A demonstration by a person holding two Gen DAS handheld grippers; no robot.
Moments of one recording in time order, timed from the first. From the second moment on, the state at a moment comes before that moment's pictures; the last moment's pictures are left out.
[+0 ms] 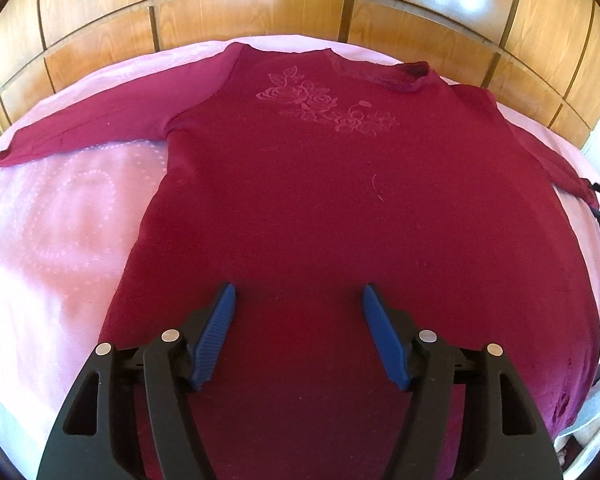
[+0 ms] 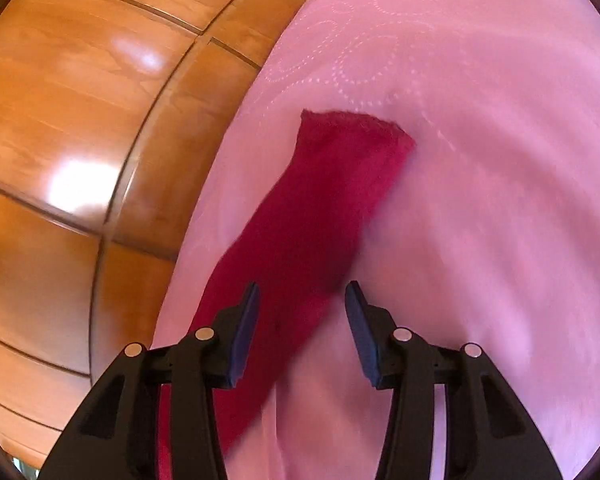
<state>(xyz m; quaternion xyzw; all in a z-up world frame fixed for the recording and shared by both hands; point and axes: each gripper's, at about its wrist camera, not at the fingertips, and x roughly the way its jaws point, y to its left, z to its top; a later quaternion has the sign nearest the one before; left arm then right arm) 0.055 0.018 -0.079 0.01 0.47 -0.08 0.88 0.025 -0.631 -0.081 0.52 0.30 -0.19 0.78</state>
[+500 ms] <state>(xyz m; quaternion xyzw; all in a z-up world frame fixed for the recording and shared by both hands) 0.059 0.027 -0.066 -0.03 0.48 -0.10 0.87 0.026 -0.591 -0.021 0.40 0.31 -0.20 0.84</state>
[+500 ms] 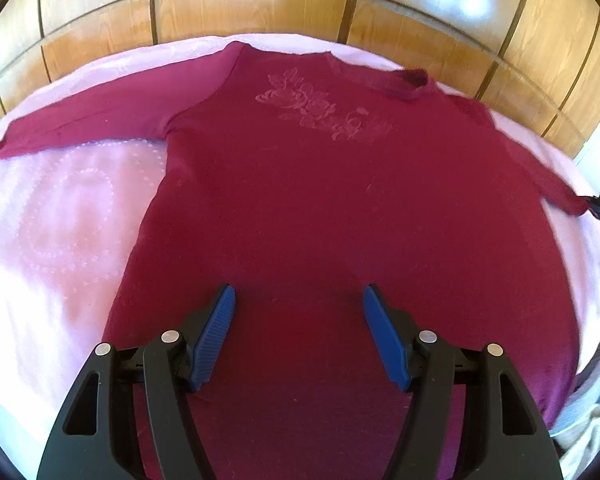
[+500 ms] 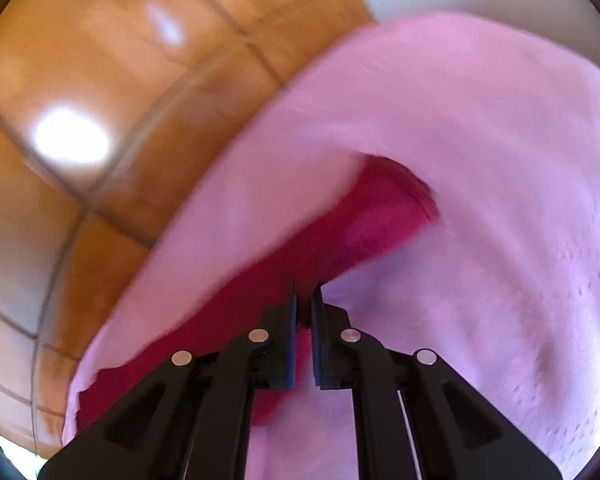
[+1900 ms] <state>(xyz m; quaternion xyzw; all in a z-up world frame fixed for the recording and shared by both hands) 0.249 0.017 -0.056 -0.18 0.50 -0.16 0.83 0.067 -0.355 -0.004 0.29 0.37 0.05 0.88</state>
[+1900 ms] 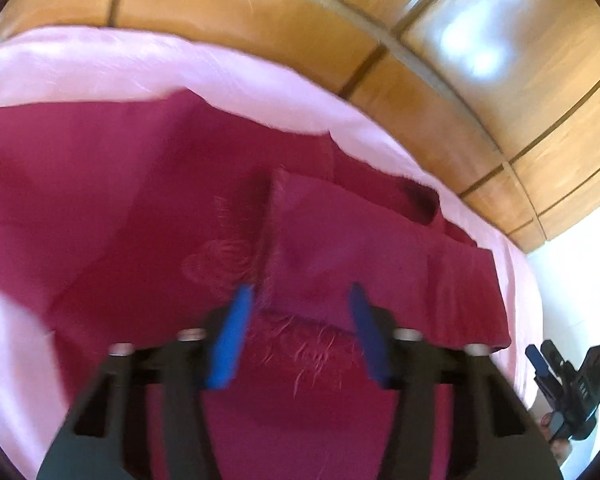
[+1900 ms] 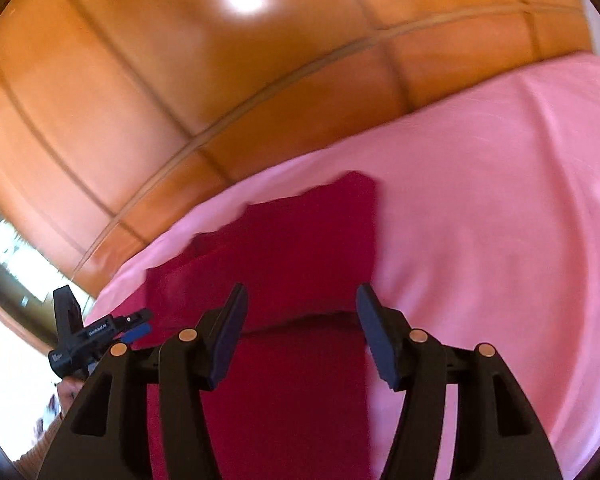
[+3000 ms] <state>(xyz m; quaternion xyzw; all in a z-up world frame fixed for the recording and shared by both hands) 0.172 0.179 -0.043 -0.26 0.38 0.01 0.89 0.160 -0.236 -0.073 0.06 0.43 0.01 0.90</state>
